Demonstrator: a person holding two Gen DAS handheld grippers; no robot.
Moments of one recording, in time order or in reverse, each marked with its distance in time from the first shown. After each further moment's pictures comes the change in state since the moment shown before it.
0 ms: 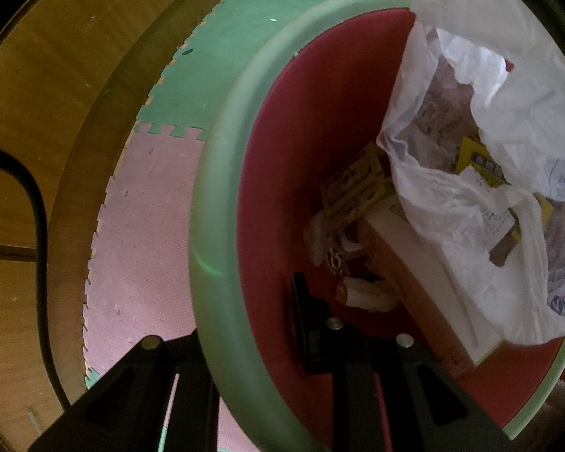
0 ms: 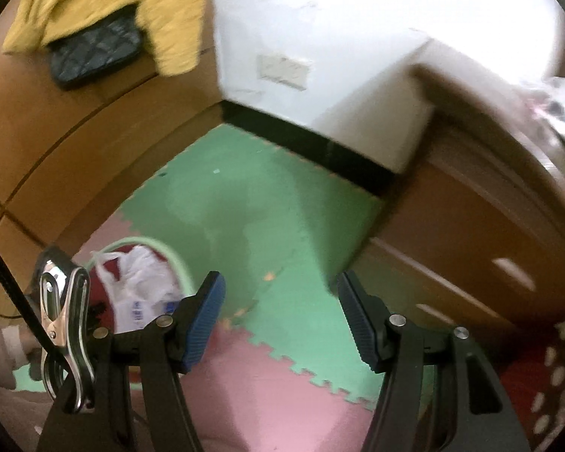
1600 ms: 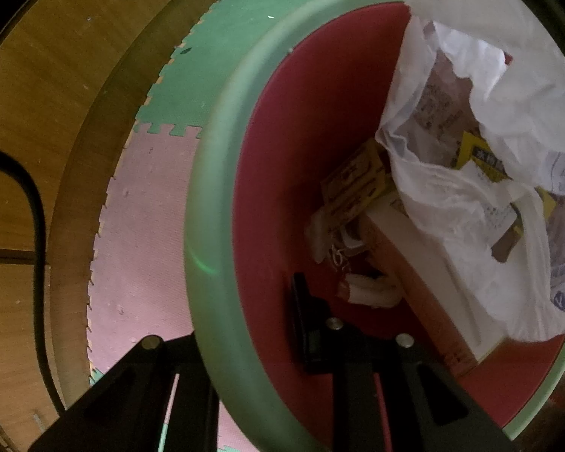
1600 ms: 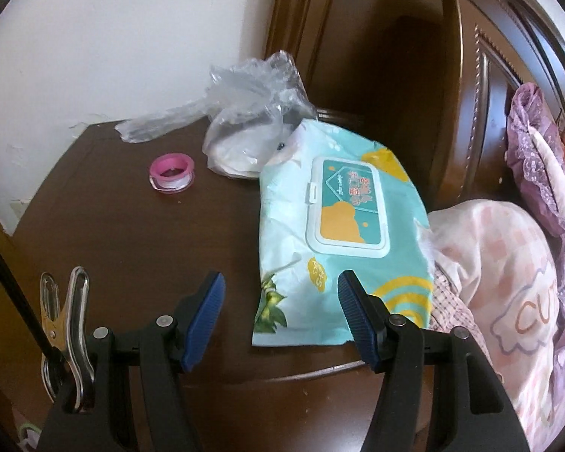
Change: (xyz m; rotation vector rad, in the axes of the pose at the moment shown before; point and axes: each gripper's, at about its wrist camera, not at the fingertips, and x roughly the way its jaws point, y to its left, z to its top) left arm 0.000 0.000 0.001 0.011 0.010 0.005; right arm -0.025 -0.335 0.097 0.508 -0.026 -0.524
